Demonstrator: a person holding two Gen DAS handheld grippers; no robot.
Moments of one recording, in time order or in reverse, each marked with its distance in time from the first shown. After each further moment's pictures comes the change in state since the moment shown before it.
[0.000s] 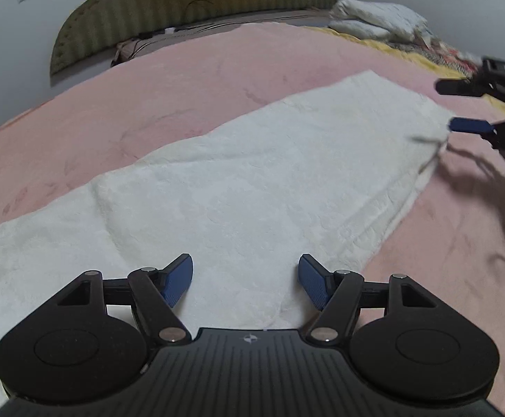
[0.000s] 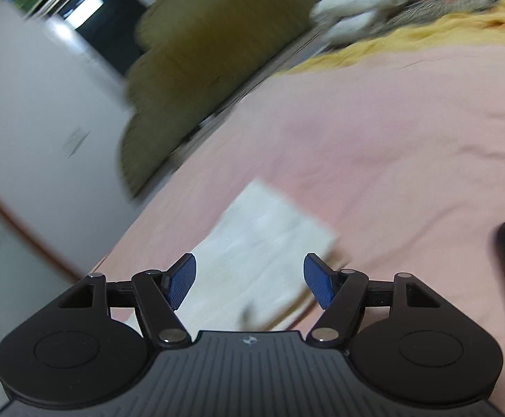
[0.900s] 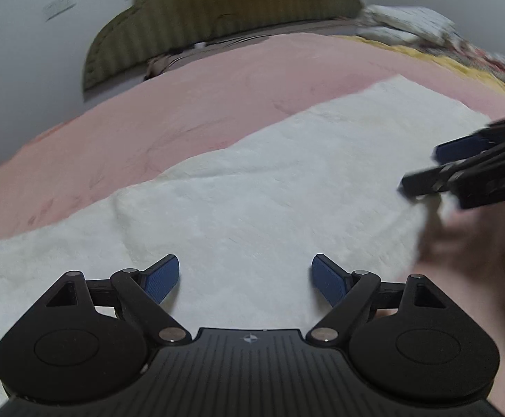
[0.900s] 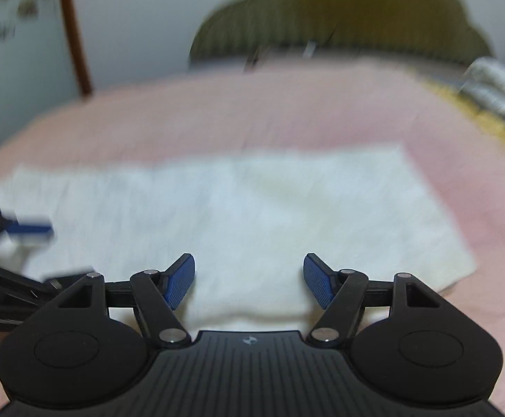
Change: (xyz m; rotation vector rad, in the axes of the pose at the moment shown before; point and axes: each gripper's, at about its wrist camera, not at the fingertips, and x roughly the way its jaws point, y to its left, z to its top) left arm 0.005 -0.013 -0.003 0.021 -0.044 0.127; right arm 0.066 0.108 -0.064 -0.750 0.311 -0.123
